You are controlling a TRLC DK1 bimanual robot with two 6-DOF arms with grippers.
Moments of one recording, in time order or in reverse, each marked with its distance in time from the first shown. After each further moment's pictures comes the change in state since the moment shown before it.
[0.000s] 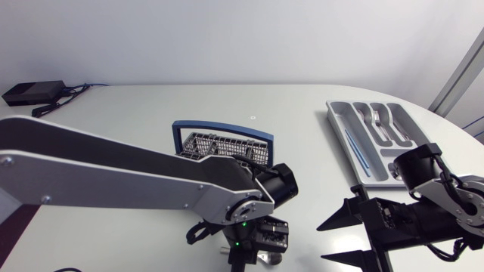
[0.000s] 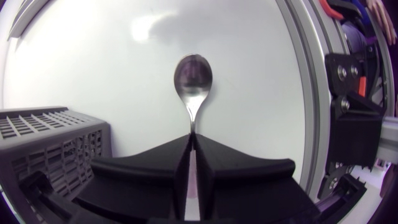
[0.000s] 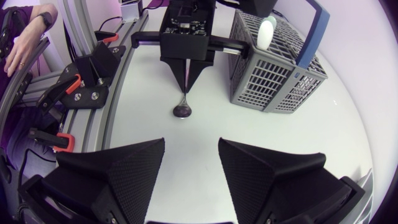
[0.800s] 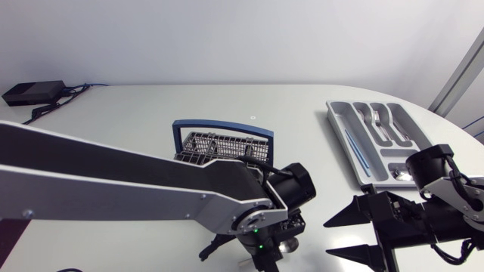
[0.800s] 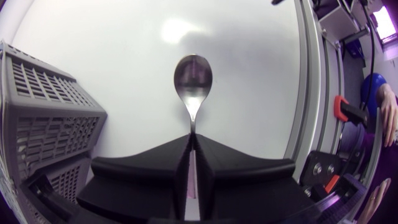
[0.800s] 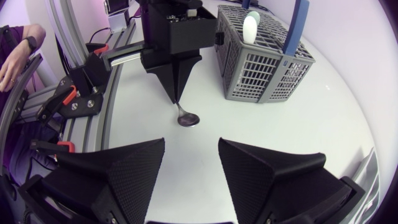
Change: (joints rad) left arm -0.055 -0.020 0.021 0.084 0.007 -0.543; right arm -0.105 0.000 0.000 -0.032 -0.042 0.013
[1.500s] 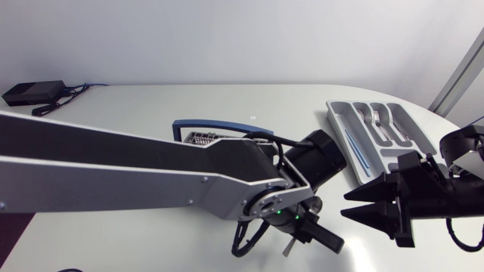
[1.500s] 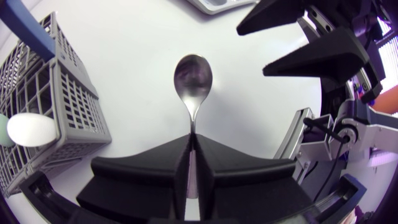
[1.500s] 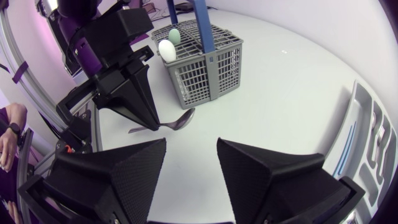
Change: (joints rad) left arm -0.013 -0.019 0.123 0.127 -0.040 -0.558; right arm -0.240 0.090 0.140 -0.061 -0.097 0.233
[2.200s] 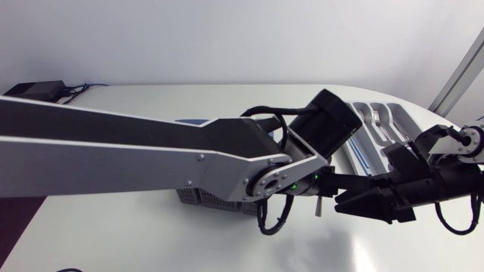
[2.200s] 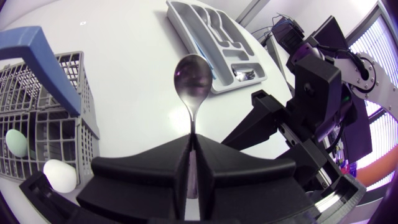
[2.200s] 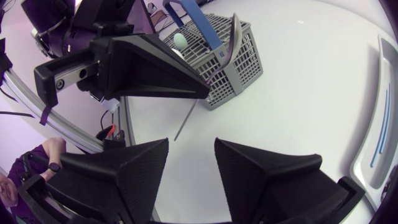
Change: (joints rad) left arm 0.016 -0.006 0.079 0.195 -0.140 -0.307; right arm 0.030 0.275 0.156 -0.223 -0.096 0.011
